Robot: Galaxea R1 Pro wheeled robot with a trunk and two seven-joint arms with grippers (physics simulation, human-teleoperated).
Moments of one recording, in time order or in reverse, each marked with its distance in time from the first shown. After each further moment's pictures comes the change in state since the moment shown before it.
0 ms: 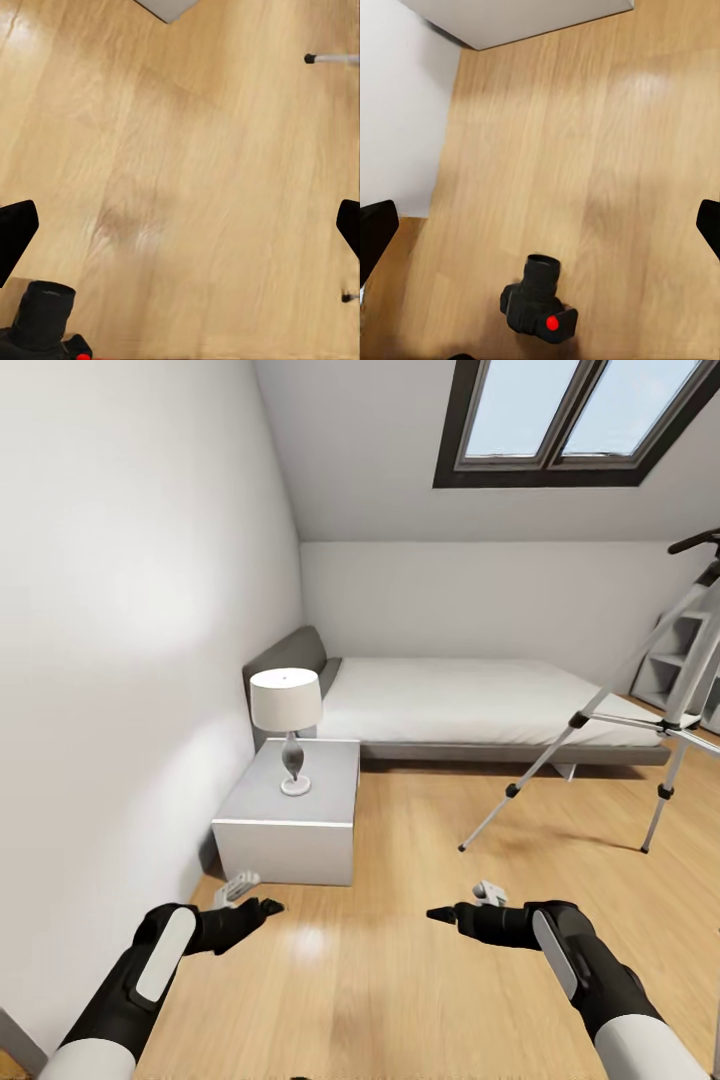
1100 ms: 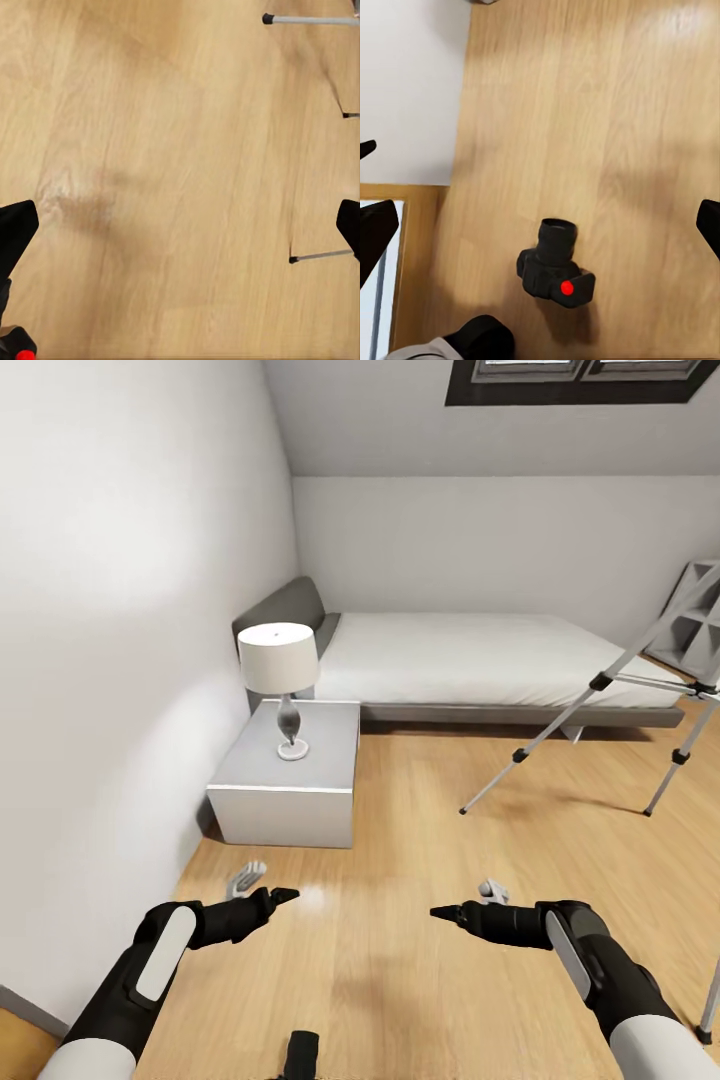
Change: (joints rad) left arm 0.000 0.000 -0.006 -0.011 0.007 0.006 -0.212; right arm 0.000 -0.042 0.002 0.003 0.014 0.008 0.171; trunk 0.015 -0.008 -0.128
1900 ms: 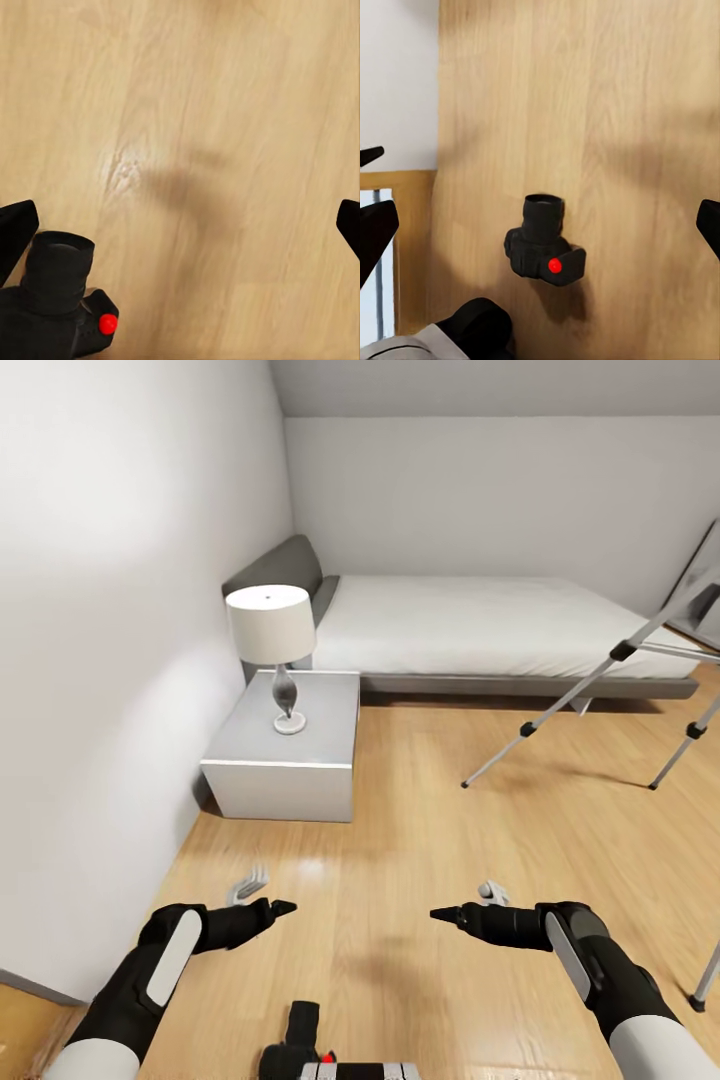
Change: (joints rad) left arm 0.000 -0.008 -0.011 0.013 -0.161 -0.010 0.000; right arm 0.000 0.000 0.000 0.009 0.000 -0.001 -0.001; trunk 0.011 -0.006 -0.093
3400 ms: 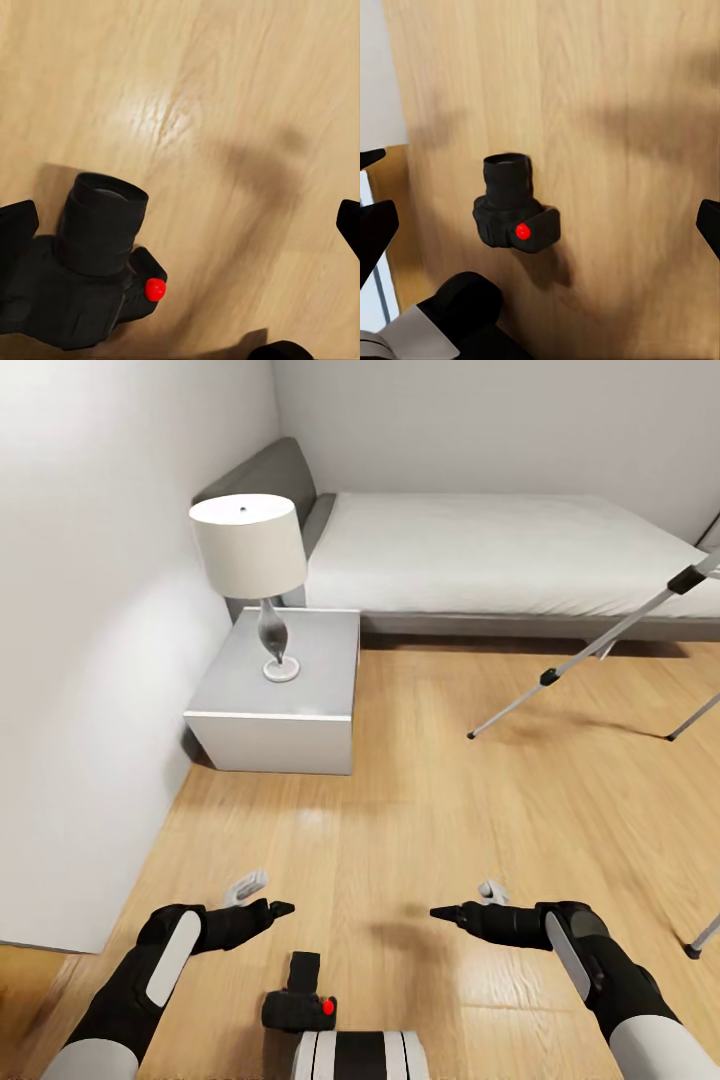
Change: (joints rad) left arm -0.001 0.003 0.003 0.004 -0.022 0.000 -0.010; right arm 0.000 0.000 0.000 -0.003 0.000 -0.007 0.002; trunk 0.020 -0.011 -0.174
